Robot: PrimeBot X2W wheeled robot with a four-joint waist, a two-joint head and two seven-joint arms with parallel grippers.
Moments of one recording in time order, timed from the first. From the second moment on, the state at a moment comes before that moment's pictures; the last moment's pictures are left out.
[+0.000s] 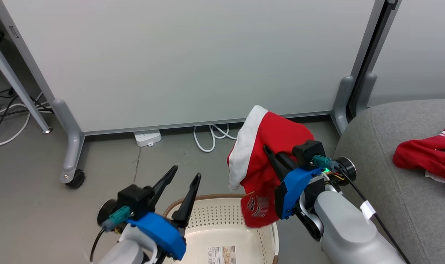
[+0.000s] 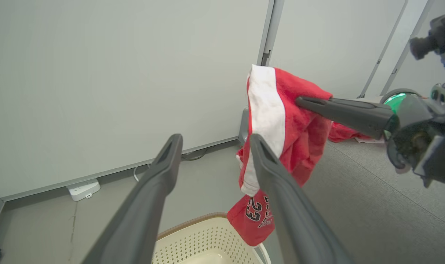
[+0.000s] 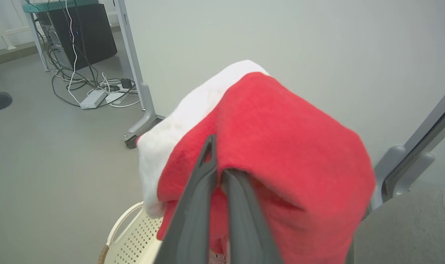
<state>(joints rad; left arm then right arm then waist) -0.45 0.25 -0.74 0.45 -0.64 -0.03 -0.26 -0.63 -0.06 0.48 0.86 0.24 0.13 -0.15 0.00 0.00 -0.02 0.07</state>
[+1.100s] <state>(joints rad) -0.26 0.15 -0.46 0.44 -0.42 -0.11 -0.26 -0.59 -0.06 0.44 0.79 0.19 0.13 -0.10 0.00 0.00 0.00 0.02</state>
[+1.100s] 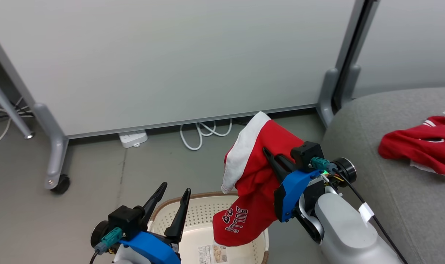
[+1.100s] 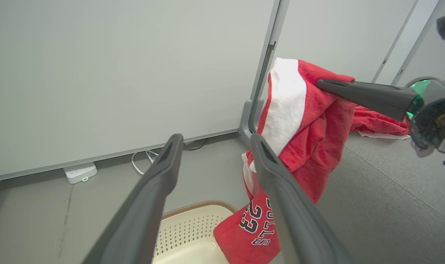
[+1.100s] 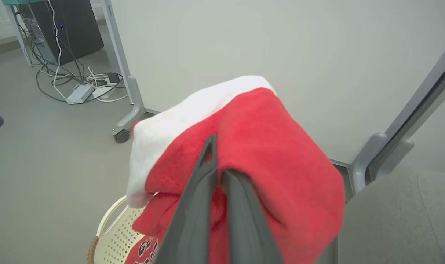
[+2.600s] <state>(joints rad) -0.31 0.14 -0.47 0.44 -0.39 -0.13 -0.26 -0.58 -0.06 0.39 0.75 0.18 0.13 -0.10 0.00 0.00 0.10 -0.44</state>
